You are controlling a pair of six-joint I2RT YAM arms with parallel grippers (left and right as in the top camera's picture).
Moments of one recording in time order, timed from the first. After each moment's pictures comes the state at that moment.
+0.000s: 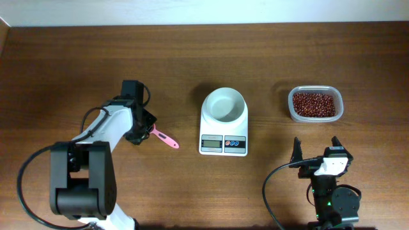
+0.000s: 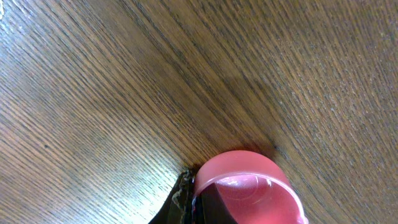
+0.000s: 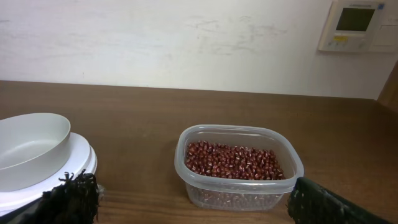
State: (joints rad) left arm -0.03 1.81 1.04 -0.66 -0.03 -0.93; right arm 0.07 0.01 0.01 -0.07 0.07 -0.03
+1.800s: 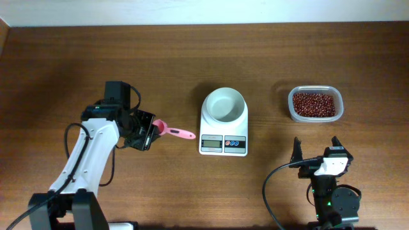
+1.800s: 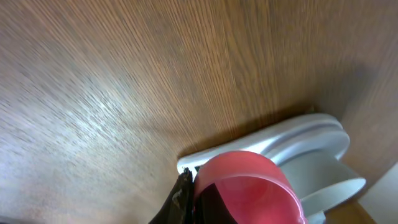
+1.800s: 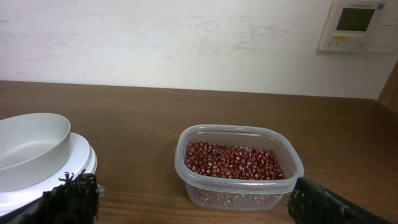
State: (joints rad) left arm 0.01 1.53 1.04 -0.89 0.41 -1.22; right arm 0.07 0.01 0.01 -0.07 0.07 -0.03
